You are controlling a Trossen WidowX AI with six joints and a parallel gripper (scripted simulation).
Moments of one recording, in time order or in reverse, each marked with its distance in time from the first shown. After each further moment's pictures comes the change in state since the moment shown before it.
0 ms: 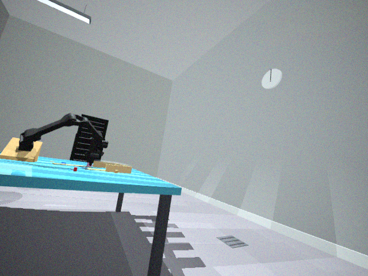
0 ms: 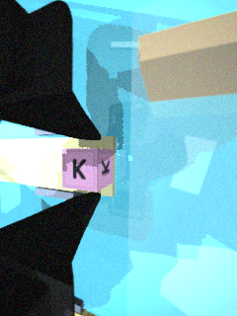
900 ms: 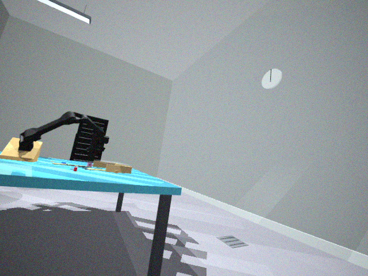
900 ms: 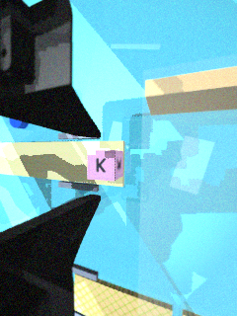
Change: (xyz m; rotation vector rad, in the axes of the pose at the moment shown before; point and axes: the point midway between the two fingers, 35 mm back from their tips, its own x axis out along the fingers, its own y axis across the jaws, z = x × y) arm -0.038 0.001 0.002 0.002 -0.005 0.004
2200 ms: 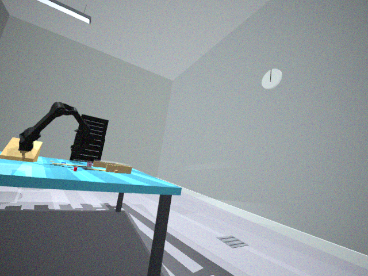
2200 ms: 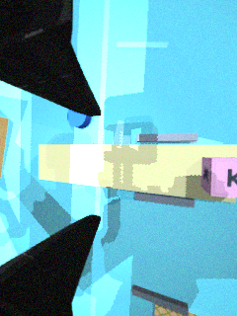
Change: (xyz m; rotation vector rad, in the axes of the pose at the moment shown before) arm -0.004 0.006 -0.111 -0.012 0.014 -0.002
